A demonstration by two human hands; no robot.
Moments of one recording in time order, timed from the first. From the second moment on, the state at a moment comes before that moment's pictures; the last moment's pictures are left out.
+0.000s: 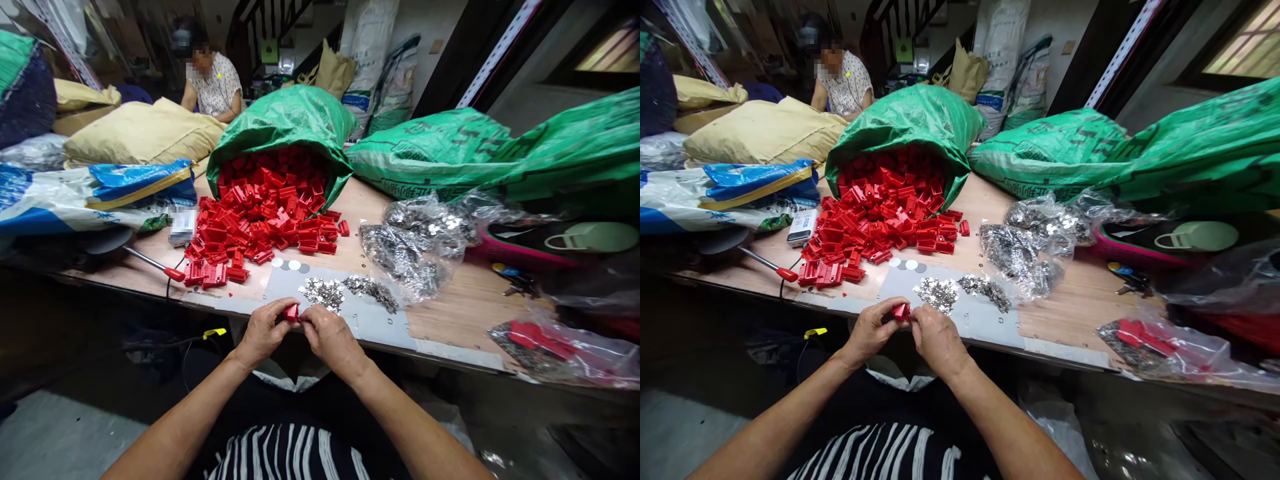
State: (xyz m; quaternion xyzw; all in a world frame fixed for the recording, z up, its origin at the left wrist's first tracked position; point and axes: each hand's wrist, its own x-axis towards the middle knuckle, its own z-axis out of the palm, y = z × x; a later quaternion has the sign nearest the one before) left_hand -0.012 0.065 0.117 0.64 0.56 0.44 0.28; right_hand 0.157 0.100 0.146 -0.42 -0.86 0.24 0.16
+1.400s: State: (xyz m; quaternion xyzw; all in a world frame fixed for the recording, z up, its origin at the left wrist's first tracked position) left_hand 0.007 0.055 0.124 0.62 0.58 0.47 0.25; right_hand 0.164 0.105 0.152 -0.42 -0.85 0.29 0.15
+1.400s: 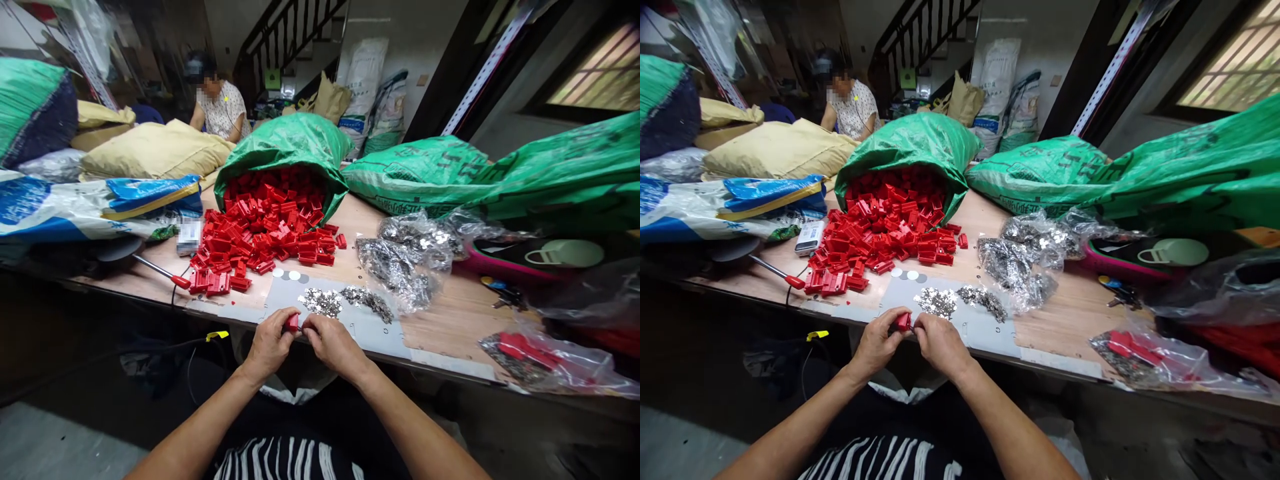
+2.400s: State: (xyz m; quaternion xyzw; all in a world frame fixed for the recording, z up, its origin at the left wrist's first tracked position) left_hand 0.022 0.026 0.156 -0.01 0.25 0.65 0.71; right_hand 0.165 0.081 0.157 -0.36 -0.81 0.38 0.26
